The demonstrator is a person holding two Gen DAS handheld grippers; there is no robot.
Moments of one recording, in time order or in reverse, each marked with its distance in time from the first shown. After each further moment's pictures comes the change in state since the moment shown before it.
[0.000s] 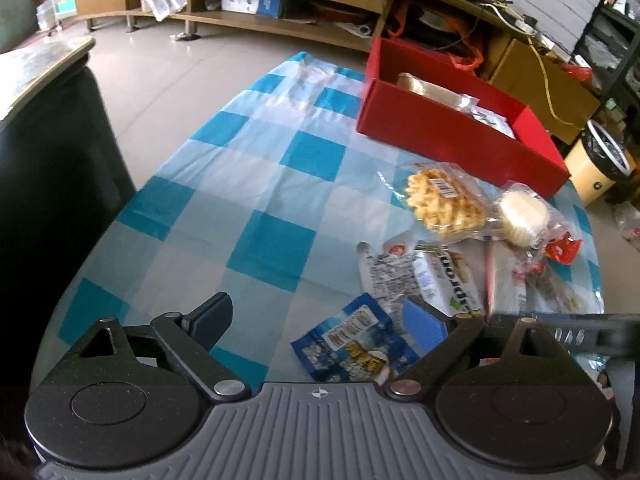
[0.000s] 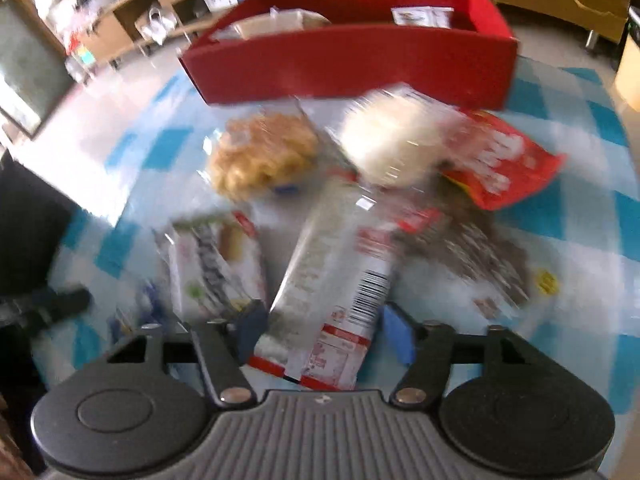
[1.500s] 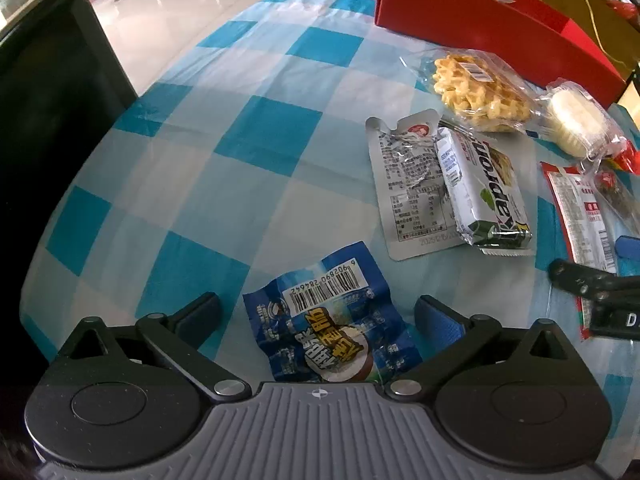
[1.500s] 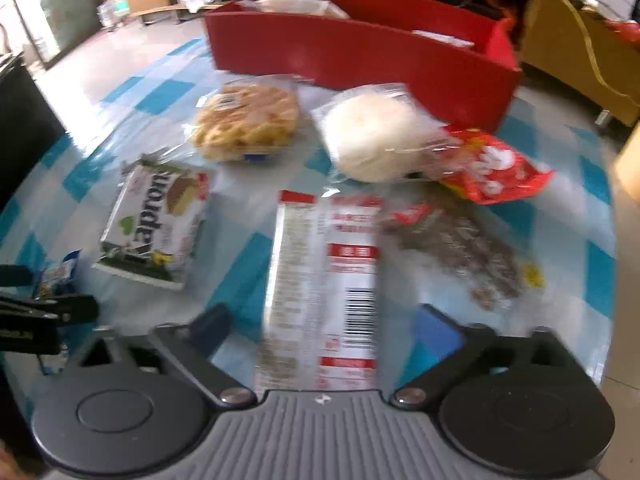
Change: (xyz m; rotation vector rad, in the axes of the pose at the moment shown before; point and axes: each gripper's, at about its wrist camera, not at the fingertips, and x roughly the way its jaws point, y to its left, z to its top) left arm 0.044 -0.031 -0.050 0.035 0.160 0.215; right arm 0.011 -0.008 -0.025 -0.242 -0.071 -0.062
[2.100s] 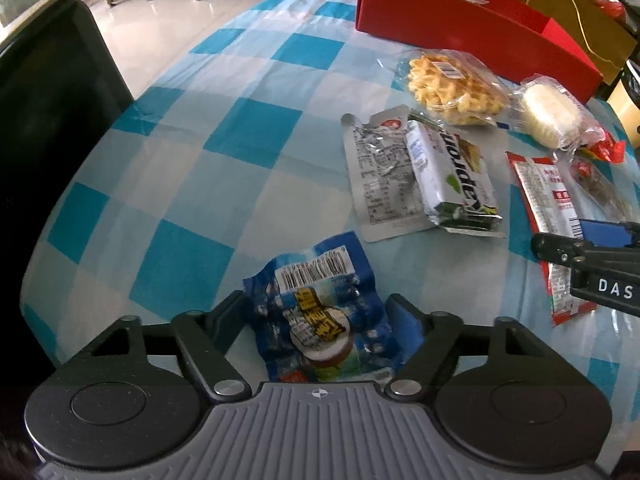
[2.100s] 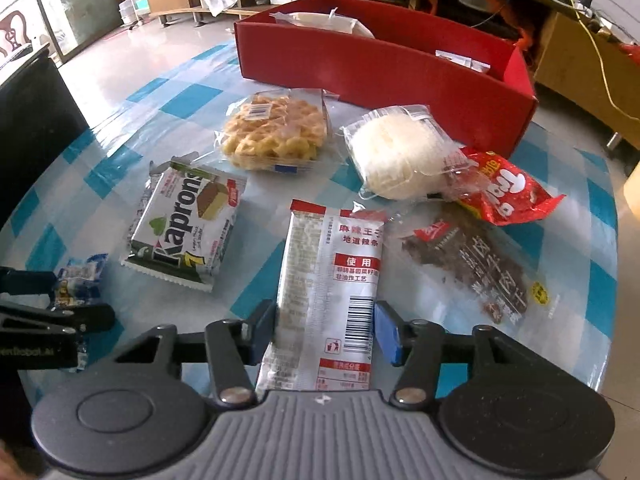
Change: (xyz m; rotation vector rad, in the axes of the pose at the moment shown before) left arm -0.021 -0.008 -0.007 -0.009 0.006 -0.035; right arm -0.012 0.008 0.001 -0.043 -0.032 0.016
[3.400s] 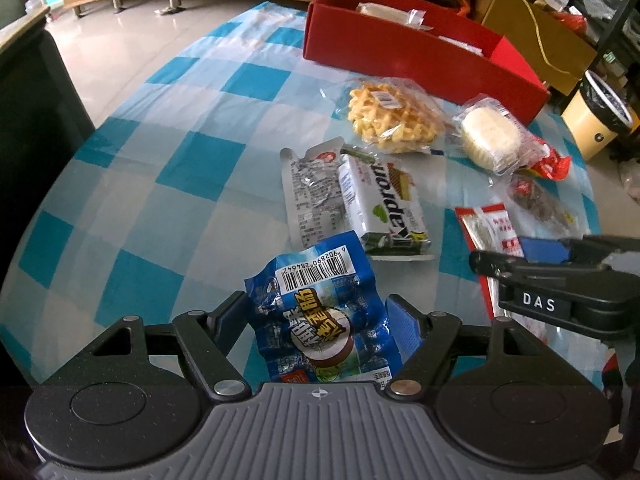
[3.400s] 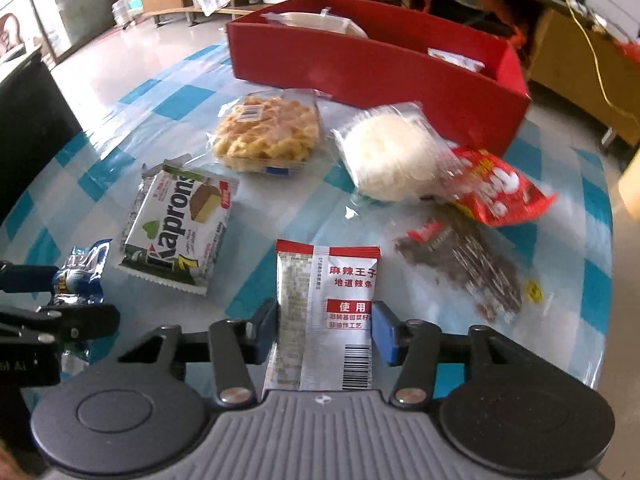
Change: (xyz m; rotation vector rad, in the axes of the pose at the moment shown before) left arm -0.019 -0.013 0.010 0.026 -0.049 -0.126; right arm -0.001 -0.004 0.001 0.027 0.008 -0.008
